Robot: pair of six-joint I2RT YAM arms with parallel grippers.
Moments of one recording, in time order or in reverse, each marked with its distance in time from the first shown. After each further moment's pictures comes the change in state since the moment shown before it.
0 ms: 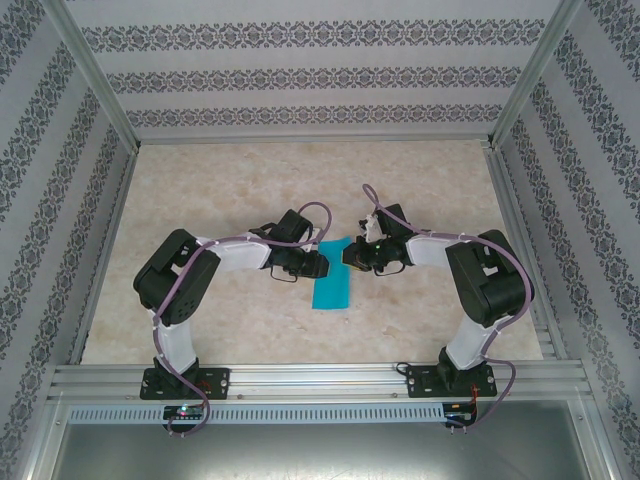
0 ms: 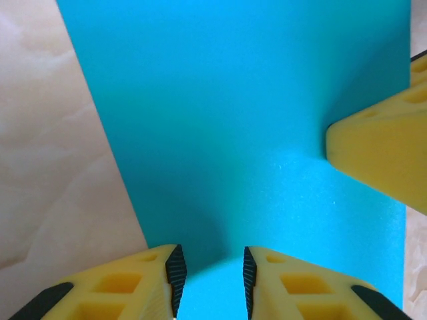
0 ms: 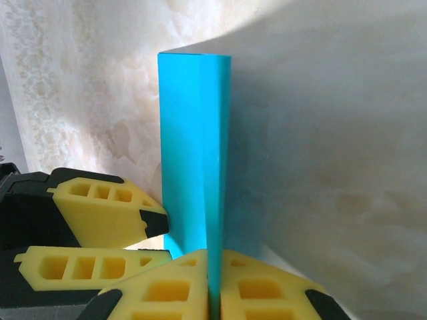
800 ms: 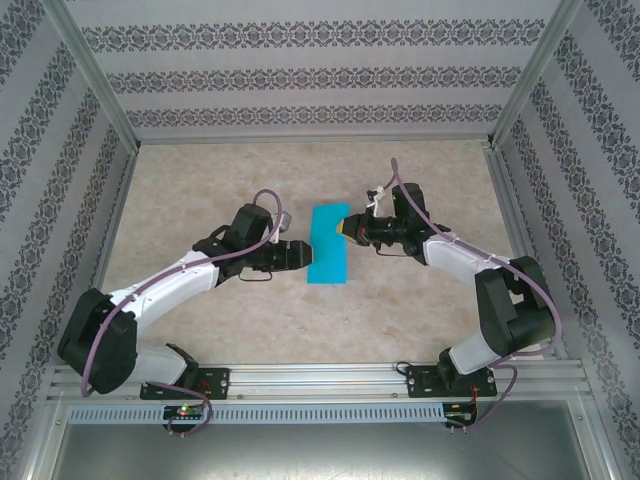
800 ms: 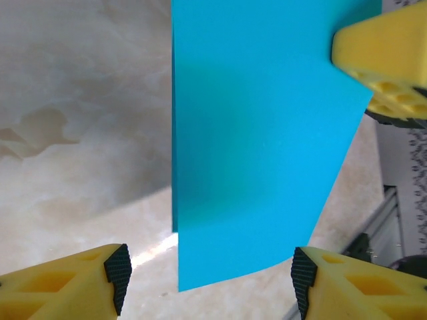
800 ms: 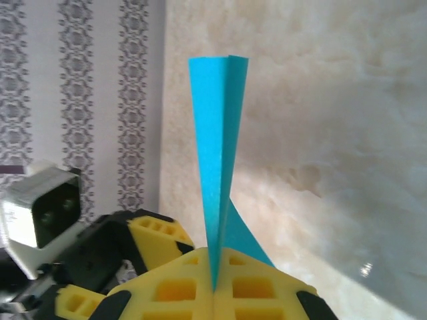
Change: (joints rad) left arm 0.073 -0.526 -0.190 -0.056 0.027 -0.191; right arm -0.039 -0.216 0.020 0.193 -0.174 0.257
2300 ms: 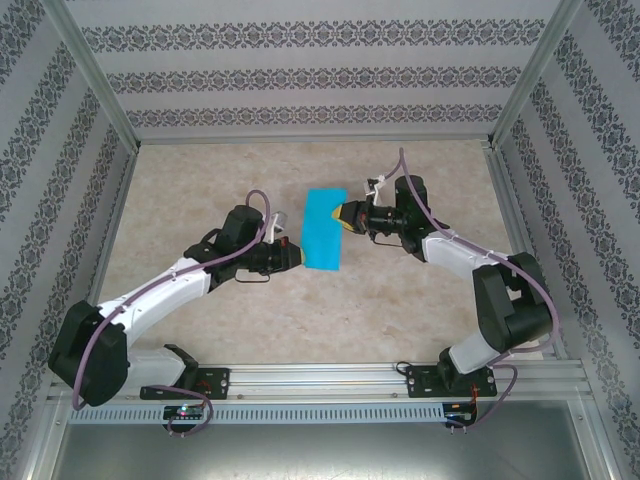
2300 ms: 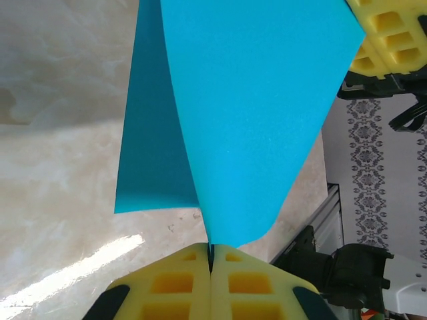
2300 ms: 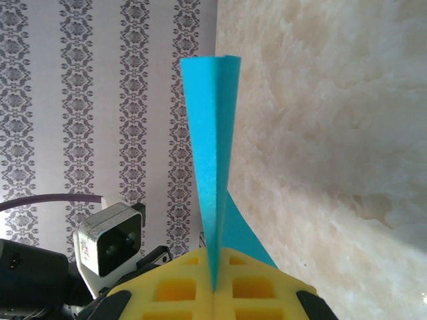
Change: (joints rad) left arm 0.013 -0.054 -0.035 0.042 0.087 -0.098; right arm -0.006 0.034 0.014 0.190 -0.047 0.181
